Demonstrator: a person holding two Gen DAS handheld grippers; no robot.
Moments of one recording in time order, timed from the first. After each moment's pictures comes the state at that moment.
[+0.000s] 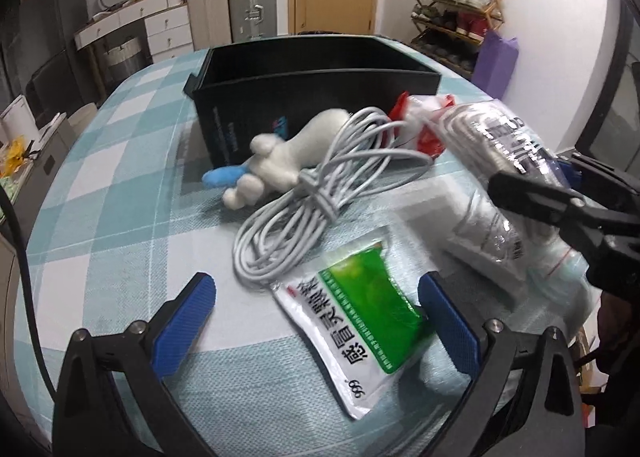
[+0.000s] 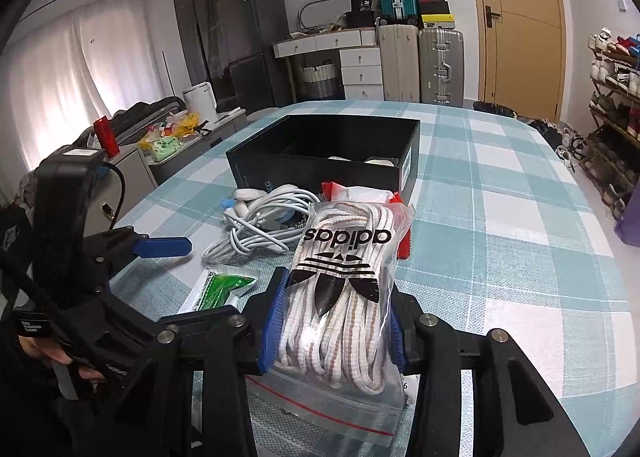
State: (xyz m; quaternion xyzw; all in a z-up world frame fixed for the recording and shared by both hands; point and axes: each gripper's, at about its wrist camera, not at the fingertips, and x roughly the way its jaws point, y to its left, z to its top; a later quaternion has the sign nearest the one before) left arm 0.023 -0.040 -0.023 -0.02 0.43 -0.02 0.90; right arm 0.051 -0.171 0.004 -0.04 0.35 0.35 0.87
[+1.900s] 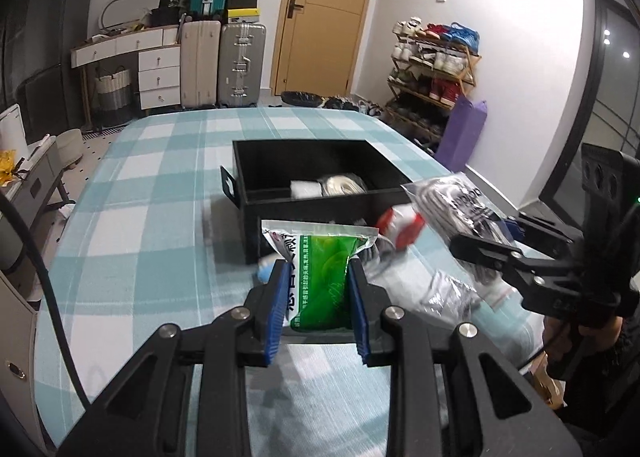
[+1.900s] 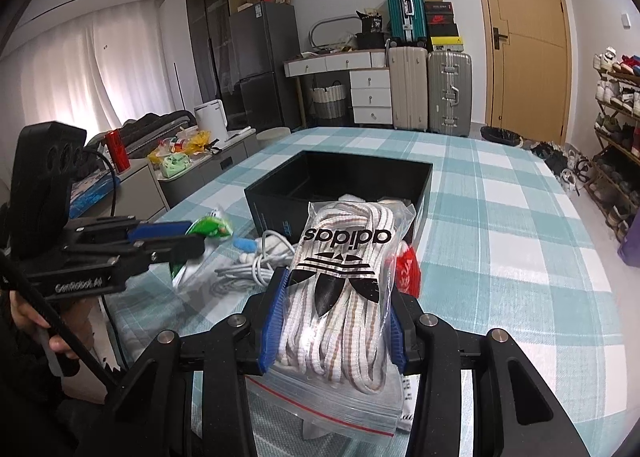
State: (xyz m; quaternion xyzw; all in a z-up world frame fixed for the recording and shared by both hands) left arm 0.000 0.006 0.045 -0.07 0.32 -0.07 0.94; right arm 0.050 -0.165 0.035 -0.04 0.30 0.36 0.88
